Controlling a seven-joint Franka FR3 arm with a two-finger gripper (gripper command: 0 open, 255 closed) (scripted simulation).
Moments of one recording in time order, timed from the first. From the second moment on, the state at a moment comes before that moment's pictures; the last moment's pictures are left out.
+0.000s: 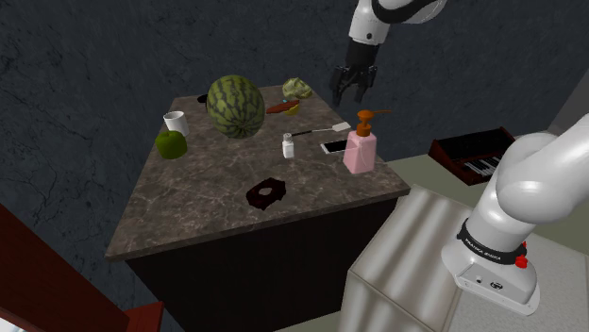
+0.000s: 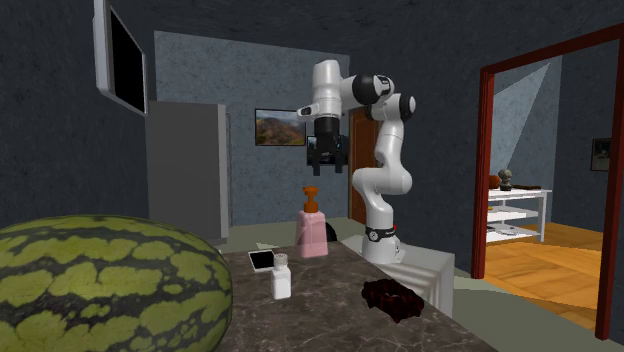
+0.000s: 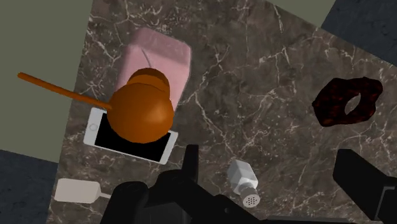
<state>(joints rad) 0.03 -0.51 -0.02 -2.32 0.12 1.96 0.17</state>
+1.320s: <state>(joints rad) 0.04 0.19 0.01 -2.03 0.21 2.40 0.31</state>
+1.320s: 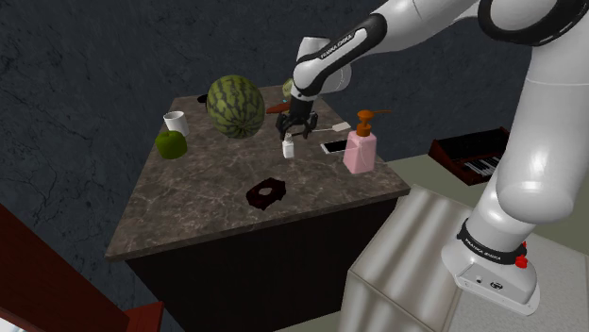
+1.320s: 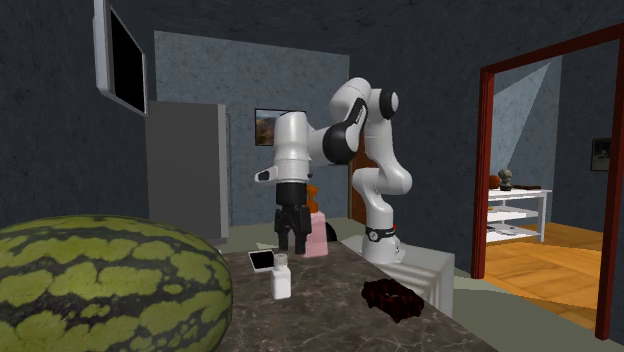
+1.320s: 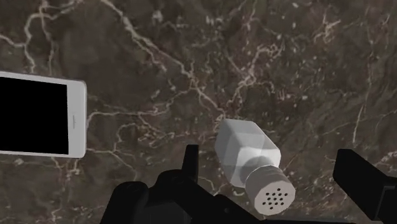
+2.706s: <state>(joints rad) 0.05 0.29 0.02 -2.01 0.22 2.48 0.31</state>
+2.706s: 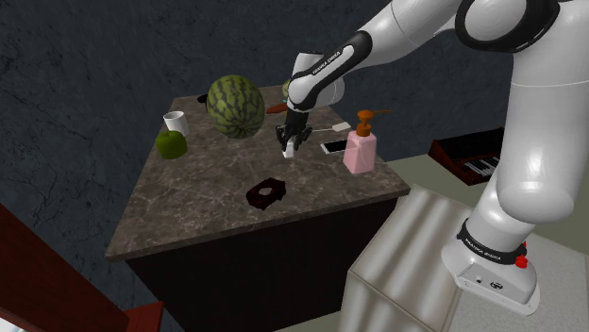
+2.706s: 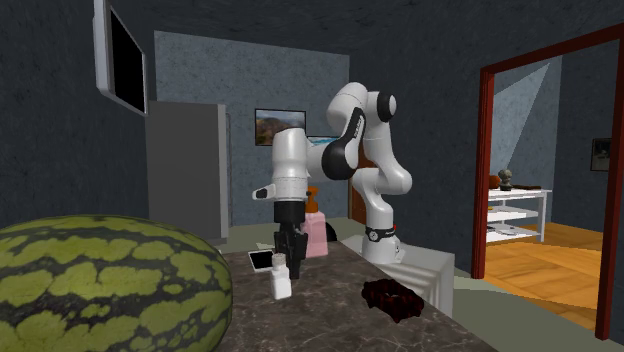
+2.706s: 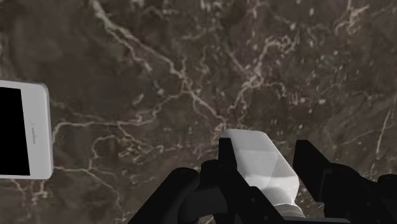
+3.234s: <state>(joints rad) 0.05 0.27 0.02 -2.00 0.22 2.44 0.32</state>
